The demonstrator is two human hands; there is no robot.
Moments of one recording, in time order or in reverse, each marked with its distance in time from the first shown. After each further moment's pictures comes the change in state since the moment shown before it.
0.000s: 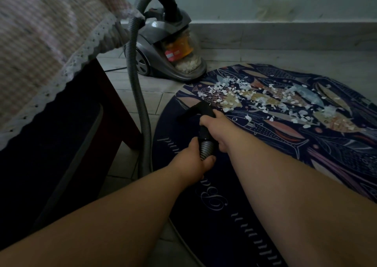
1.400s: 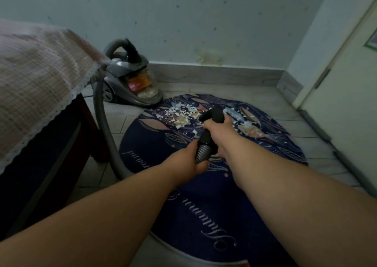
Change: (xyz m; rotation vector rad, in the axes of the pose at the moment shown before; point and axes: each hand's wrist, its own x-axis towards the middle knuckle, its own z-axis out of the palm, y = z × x) left_hand -0.145 0.114 0.028 0.220 -0.115 0.355; right_hand -0.210 -0.020 -0.102 0.180 0.395 -0.081
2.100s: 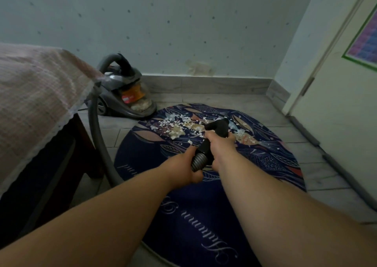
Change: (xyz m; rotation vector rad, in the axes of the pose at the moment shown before) left_hand 0.002 0.006 -0.028 0.181 -0.034 0.075; right_hand -0.010 0.000 0.004 0.284 0.175 0.064
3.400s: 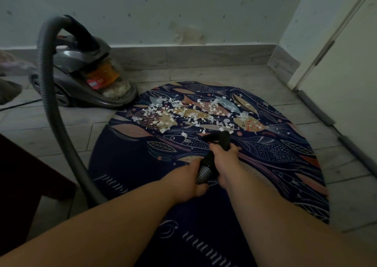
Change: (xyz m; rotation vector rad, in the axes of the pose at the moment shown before) left_hand 0.160 -0.077 0.050 -0.030 -0.207 0.102; right_hand 0.161 0.054 0.020 -0.114 0.096 0.189
